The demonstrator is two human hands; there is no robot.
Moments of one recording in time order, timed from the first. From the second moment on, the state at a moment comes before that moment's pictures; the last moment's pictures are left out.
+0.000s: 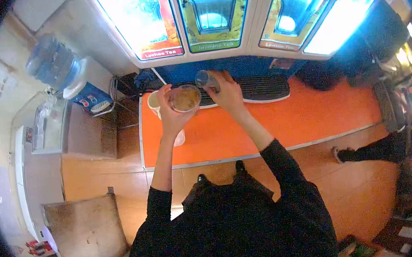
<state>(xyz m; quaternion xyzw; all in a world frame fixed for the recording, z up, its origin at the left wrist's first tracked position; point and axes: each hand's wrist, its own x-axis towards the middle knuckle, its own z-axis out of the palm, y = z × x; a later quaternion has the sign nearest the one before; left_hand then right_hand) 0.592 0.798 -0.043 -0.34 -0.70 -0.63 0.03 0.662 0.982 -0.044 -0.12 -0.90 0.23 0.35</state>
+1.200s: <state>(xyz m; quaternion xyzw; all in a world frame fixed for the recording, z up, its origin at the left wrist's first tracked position) 1.362 0.944 -0.070 -0.64 -0.39 -0.39 -0.54 1.760 0.771 -0.094 -0.77 -0.19 -0.15 0.60</state>
